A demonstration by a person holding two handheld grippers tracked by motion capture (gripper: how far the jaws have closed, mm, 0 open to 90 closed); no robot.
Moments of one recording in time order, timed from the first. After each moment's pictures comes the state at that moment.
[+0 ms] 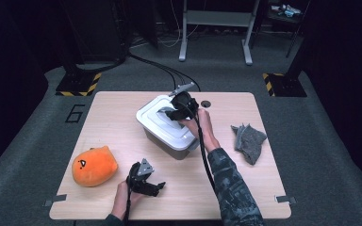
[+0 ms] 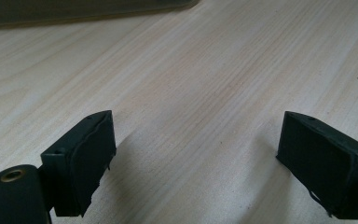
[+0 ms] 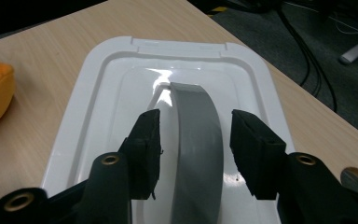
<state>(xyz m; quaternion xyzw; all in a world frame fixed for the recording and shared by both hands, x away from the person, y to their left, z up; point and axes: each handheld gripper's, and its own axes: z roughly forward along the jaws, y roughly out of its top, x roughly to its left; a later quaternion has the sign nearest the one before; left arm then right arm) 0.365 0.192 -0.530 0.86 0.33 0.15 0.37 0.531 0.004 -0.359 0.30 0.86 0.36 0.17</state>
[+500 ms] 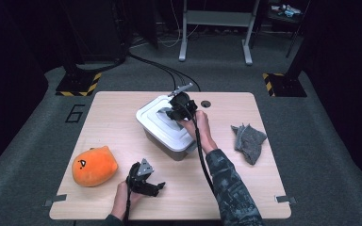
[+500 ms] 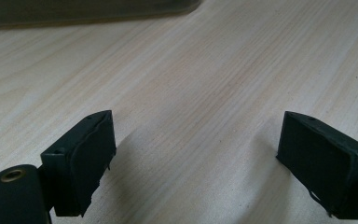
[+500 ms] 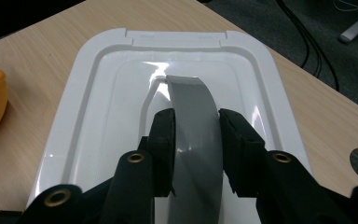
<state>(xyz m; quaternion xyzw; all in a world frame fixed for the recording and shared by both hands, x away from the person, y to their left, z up) 0.364 0.192 -0.530 0.86 0.32 0.15 0.37 0.529 0.009 -0.365 0.35 0.85 0.35 0.16</state>
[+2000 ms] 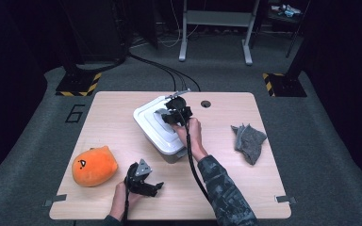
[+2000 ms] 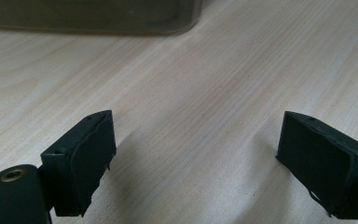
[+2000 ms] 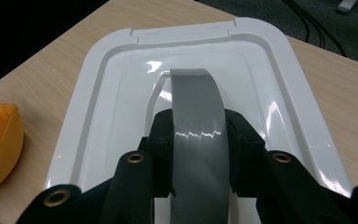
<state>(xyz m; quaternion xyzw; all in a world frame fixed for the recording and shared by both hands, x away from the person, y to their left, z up) 0.362 0.197 -0.530 0.85 0.33 0.15 0.37 0.518 0.025 -0.377 0.42 0.81 0.38 0.15</state>
